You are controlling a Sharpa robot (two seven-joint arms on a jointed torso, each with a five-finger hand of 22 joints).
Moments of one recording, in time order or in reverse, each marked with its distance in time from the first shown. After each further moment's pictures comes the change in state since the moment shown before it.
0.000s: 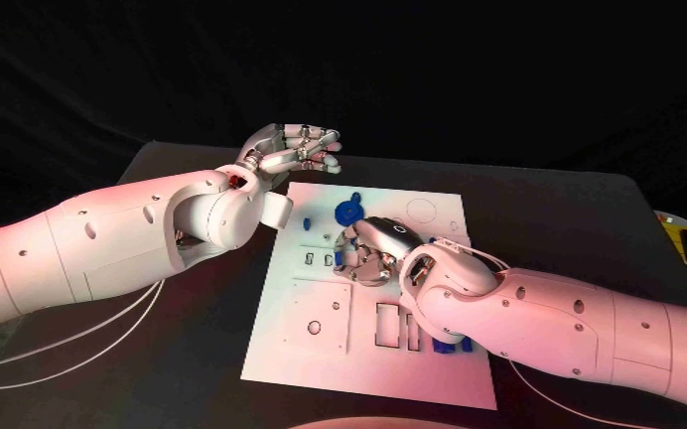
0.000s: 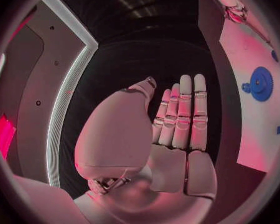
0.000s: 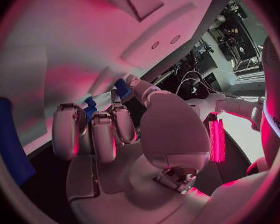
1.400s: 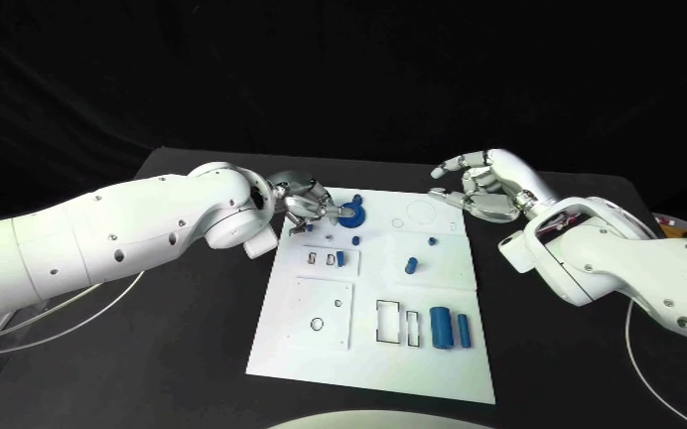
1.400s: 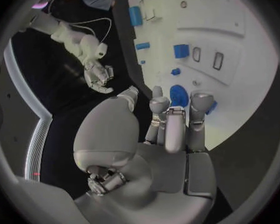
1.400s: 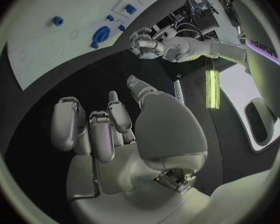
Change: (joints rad) left arm 0.001 0.034 0.000 -0.039 -0.744 0.297 -0.668; left_hand -0.337 0.079 -0.167 0.018 0.006 -0.039 -0.133 0.512 0.331 0.093 -0.139 1.045 0.812 0.347 -0.133 1.035 0.911 -0.031 0.189 -0.128 0.785 0.680; right arm 0.148 -0.410 0.010 0.136 0.519 -0.133 0.395; right_hand 0.080 0.054 -0.167 0.095 0.064 -0.043 0.011 -0.031 -0.033 -0.091 0.020 -0.079 -0.064 -0.002 0.023 -0.019 0.000 0.016 -0.040 0.023 -0.083 0.000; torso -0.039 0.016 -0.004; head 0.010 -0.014
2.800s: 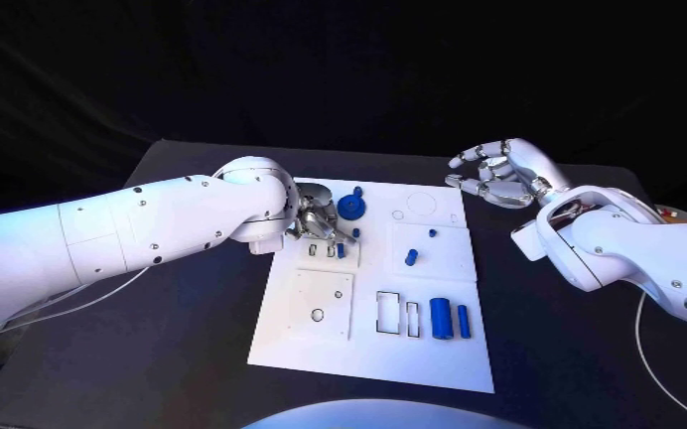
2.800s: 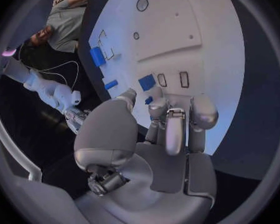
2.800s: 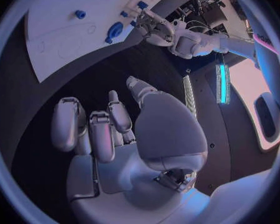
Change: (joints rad) left arm 0.009 0.101 -0.020 -0.009 -0.313 0.204 -0.222; left_hand -0.041 0.017 -0.023 -0.001 0.000 -0.011 -0.003 0.000 0.023 0.027 -0.002 0.040 0.058 0.000 0.000 0.049 0.000 -0.015 0.082 -0.007 0.102 0.168; right arm 0.003 -0.009 -0.001 -0.047 0.056 0.011 -0.036; right_hand 0.004 -0.004 -0.001 0.012 0.080 0.000 0.000 0.012 0.000 0.004 -0.003 0.000 -0.005 0.004 -0.004 0.000 0.000 0.000 0.007 -0.007 0.000 0.000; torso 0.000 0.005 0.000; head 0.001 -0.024
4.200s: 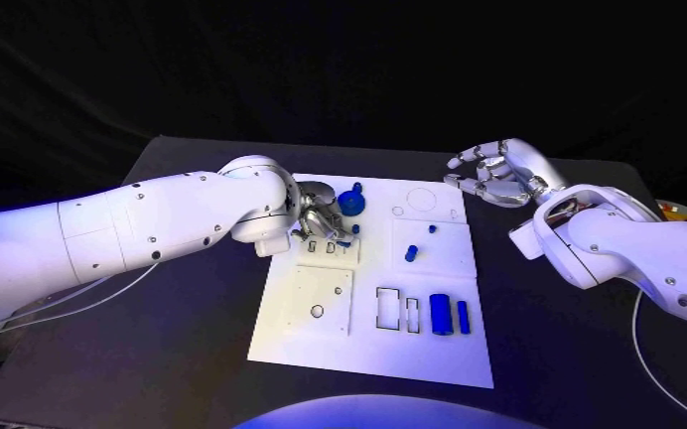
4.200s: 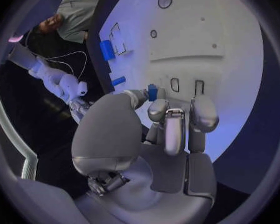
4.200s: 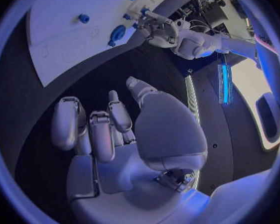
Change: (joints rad) left arm 0.000 -0.001 -0.009 0.015 0.128 -0.060 0.006; left_hand 0.228 -0.068 0.498 0.040 -0.006 -0.028 -0.014 -0.006 0.047 0.024 -0.020 0.037 0.054 0.000 -0.018 0.004 0.000 -0.016 -0.006 -0.006 0.032 0.039; right arm -0.010 0.008 -0.001 -0.011 0.000 0.005 -0.015; right_hand 0.000 0.000 0.003 0.009 0.019 0.000 0.000 0.004 0.000 -0.004 -0.004 -0.004 -0.010 0.000 0.000 -0.004 0.000 0.000 -0.004 -0.003 -0.014 -0.001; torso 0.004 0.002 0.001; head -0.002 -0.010
